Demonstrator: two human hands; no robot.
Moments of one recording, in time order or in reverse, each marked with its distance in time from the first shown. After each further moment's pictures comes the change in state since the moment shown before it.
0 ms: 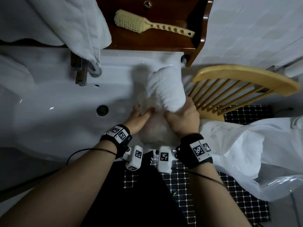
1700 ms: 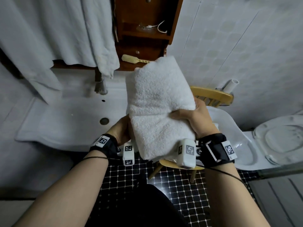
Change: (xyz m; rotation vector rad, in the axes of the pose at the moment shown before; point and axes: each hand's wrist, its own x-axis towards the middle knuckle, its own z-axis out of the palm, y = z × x) left_hand -0.260 -0.002 0.034 -0.797 -0.138 0.200; right_hand -0.233 0.006 -0.162 0.718 -0.228 -0.417
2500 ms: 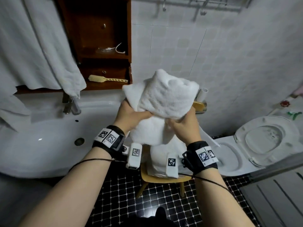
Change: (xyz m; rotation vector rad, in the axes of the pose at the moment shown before) left_hand 0.026 0.019 0.180 0.677 0.172 0.568; right_hand 0.007 0.020 -0.126 -0.484 0.444 -0.148
